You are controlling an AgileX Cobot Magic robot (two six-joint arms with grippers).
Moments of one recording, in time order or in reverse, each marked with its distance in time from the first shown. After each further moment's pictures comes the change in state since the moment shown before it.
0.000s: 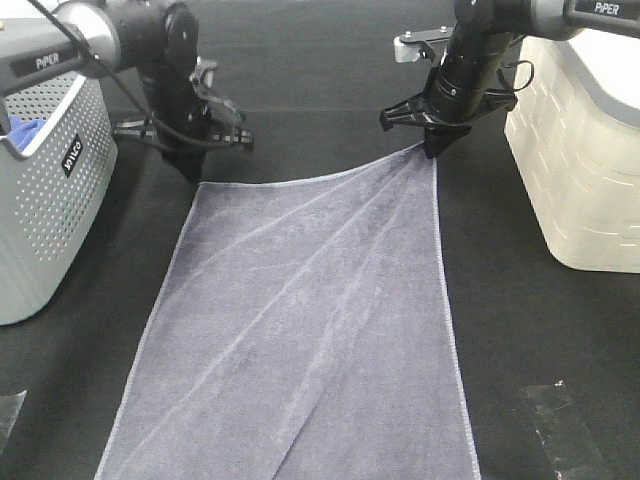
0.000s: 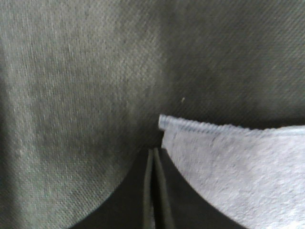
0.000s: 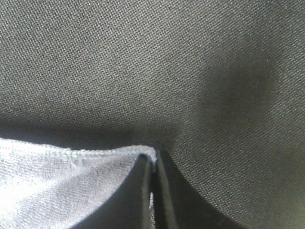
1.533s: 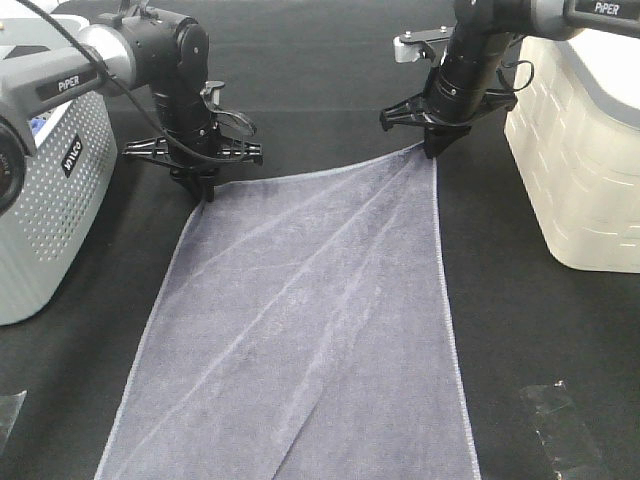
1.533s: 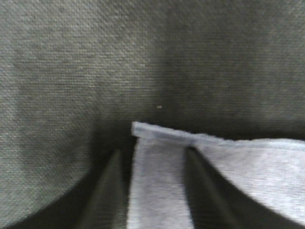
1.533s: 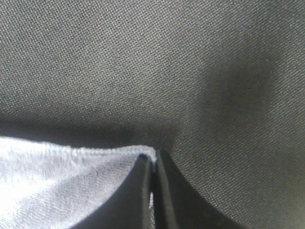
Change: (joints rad) left arm -0.001 0.082 -0.079 -0.053 0.073 -0.034; right arm 0.000 0.000 0.000 0.000 0.000 0.000
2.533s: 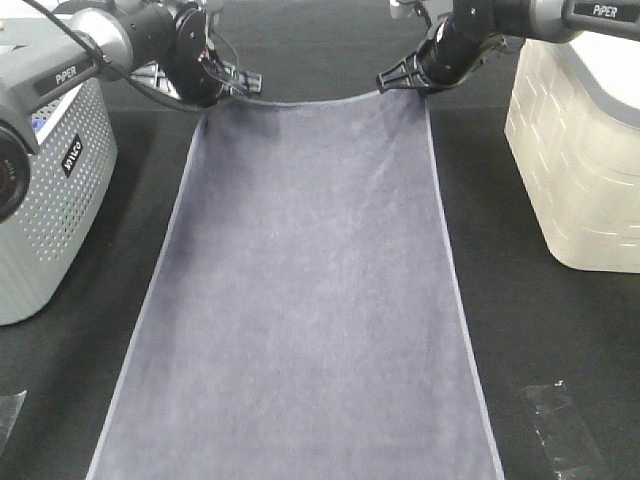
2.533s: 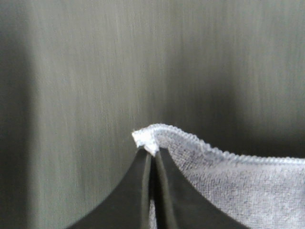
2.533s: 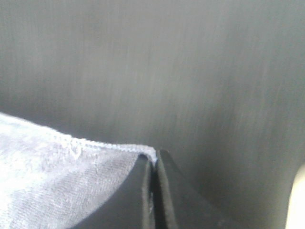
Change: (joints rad) left arm 0.004 0.017 -0.127 0.300 -0.437 -0.085; right arm 0.000 0.010 0.000 -0.178 -0.452 0.008
